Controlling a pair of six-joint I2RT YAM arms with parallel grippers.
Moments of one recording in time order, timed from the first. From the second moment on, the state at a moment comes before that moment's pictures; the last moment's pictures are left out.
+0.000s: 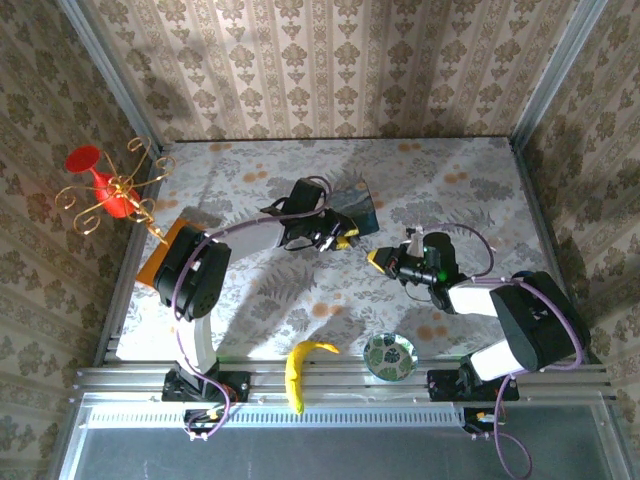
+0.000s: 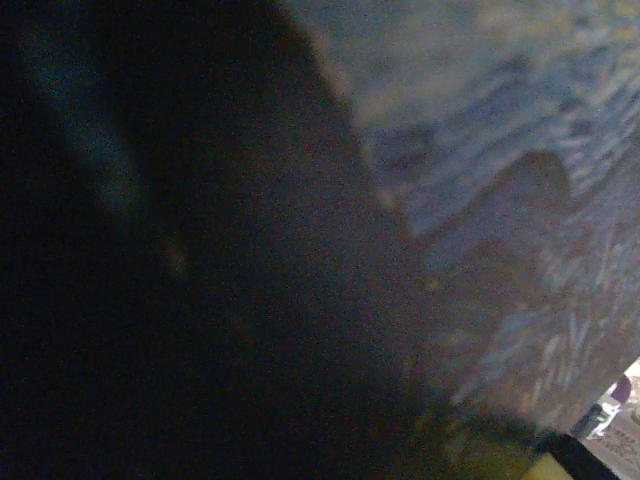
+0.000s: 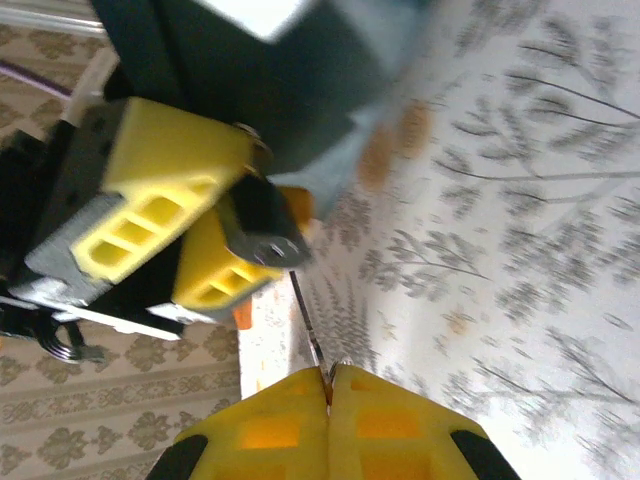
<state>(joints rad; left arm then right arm) -0.65 1.89 1.24 -0.14 0.59 -1.30 0.30 1.46 0.36 0.65 -0.60 1.13</state>
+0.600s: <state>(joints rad) -0.62 1.89 1.24 -0.14 0.55 -1.30 0.30 1.38 0.39 0.55 -0.58 1.12</state>
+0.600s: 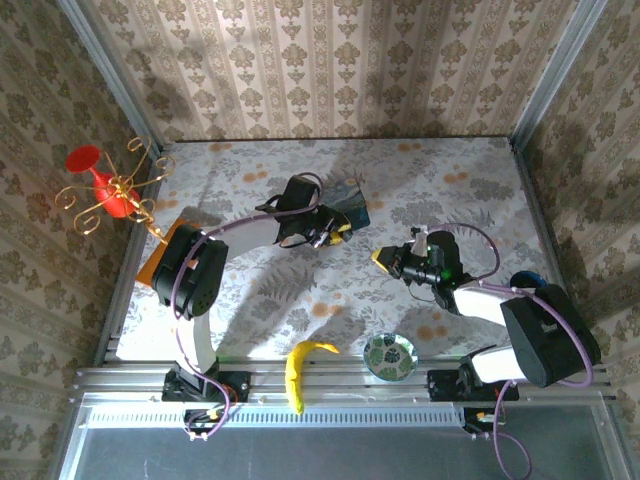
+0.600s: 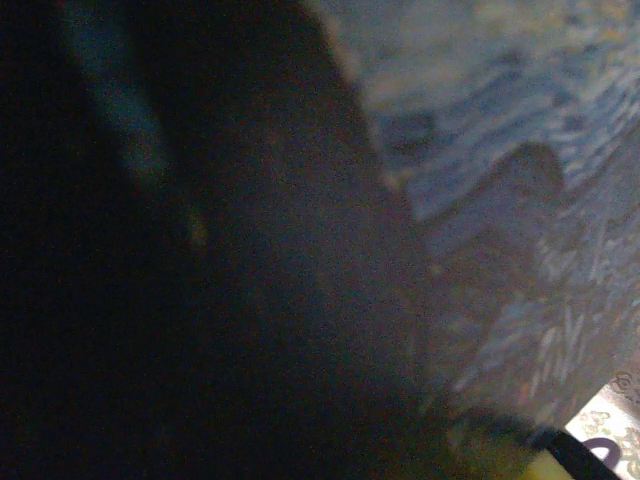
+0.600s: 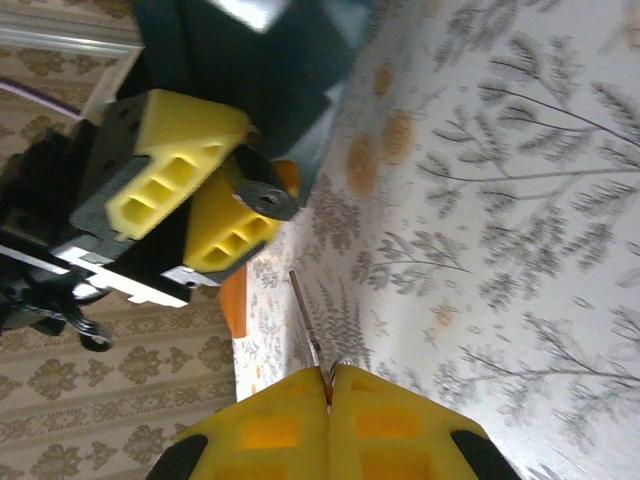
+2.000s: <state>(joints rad) -0.63 1.89 1.24 -0.13 0.56 -1.32 0.35 1.57 0.49 0.65 -0.55 1.10</state>
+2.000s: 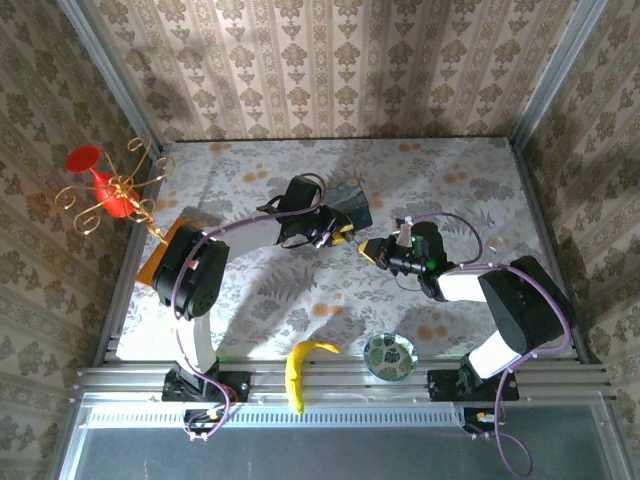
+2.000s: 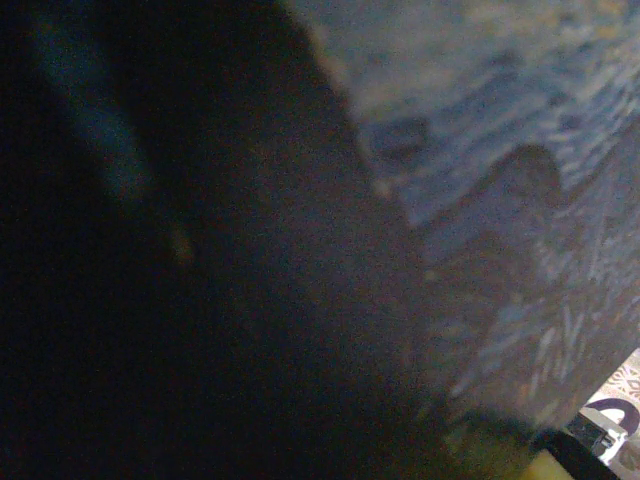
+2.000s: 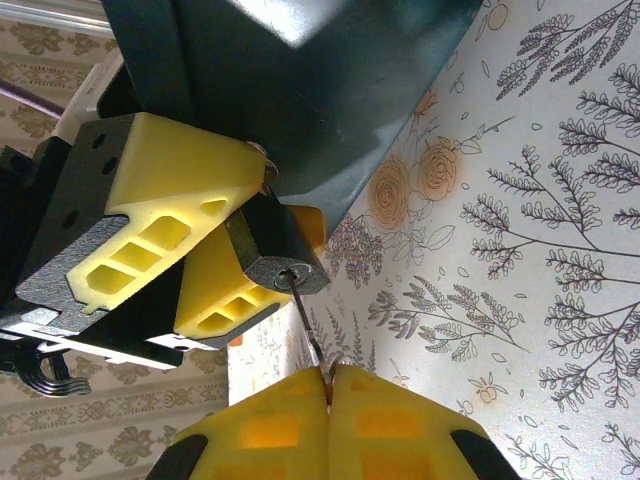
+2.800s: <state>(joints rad) -0.63 1.89 1.24 -0.13 0.56 -1.33 0.38 1.52 0.51 0.56 -0.50 1.03</state>
